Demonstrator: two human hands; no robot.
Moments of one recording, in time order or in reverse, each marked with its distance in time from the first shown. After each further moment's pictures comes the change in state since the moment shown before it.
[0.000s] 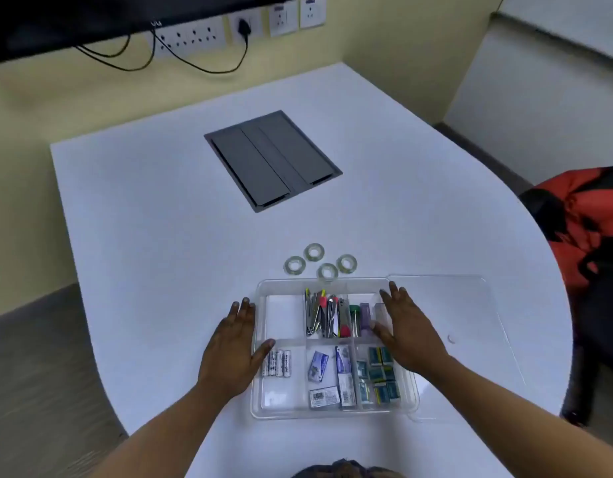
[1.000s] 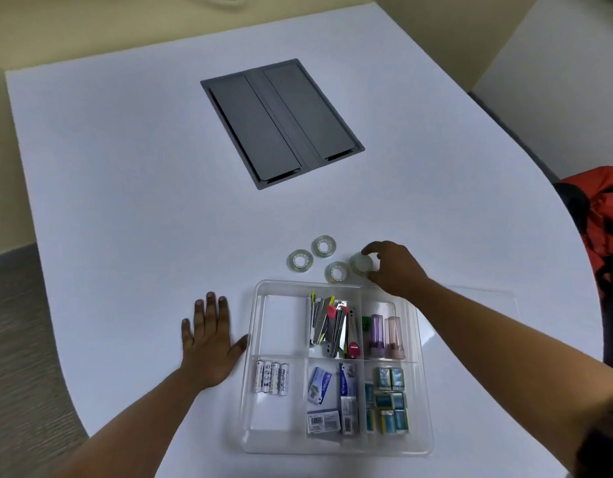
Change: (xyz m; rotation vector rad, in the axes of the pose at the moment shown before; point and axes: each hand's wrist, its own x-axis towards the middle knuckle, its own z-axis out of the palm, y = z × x) left_hand 0.052 -0.052 0.044 -0.043 -0.285 -0.293; right_hand 0.173 -0.022 -0.016 0.054 -0.171 0.070
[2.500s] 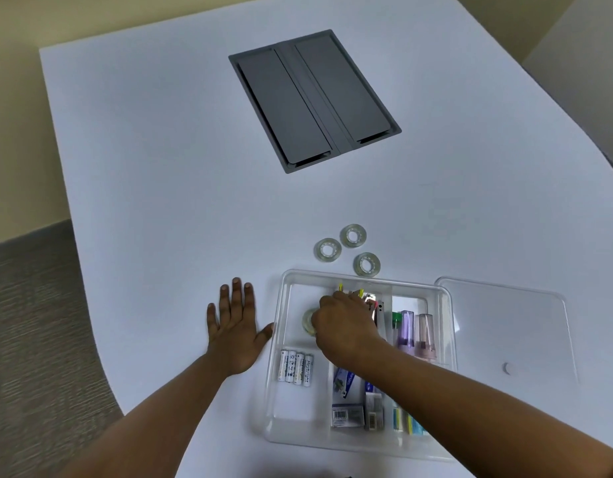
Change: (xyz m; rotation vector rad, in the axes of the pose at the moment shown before) left_hand 0.000 -0.001 0.002 -0.014 -0.005 -0.006; right_hand -0.072 -0.112 0.095 -0.500 -0.225 -0.412
